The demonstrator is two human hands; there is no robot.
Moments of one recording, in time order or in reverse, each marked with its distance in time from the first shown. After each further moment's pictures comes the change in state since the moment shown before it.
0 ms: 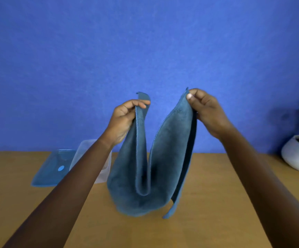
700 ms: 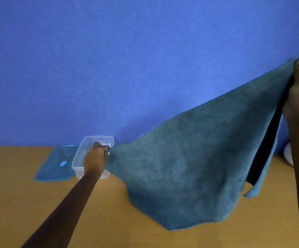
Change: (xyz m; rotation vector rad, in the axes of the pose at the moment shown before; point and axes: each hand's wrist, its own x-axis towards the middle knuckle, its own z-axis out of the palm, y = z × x) left_hand -0.075 -0.104 -0.083 1.261 0.298 -0.353; right_hand -0.006 -0.029 -0.129 -0.188 0.801 -0.174
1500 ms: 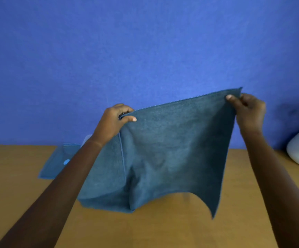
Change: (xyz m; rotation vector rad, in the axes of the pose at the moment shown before) left_hand 0.034 0.085 -0.078 -0.456 0.026 0.518; right_hand -0.061 0.053 0.044 -0.289 -0.187 0.015
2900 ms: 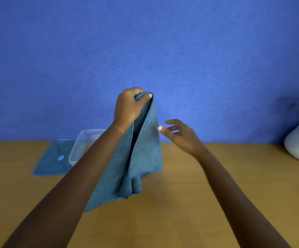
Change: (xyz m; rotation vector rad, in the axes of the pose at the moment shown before) left_hand 0.024 0.054 0.038 -0.136 0.140 -0.153; right_hand -0.093 -0.013 0.075 -0.017 -0.727 0.259
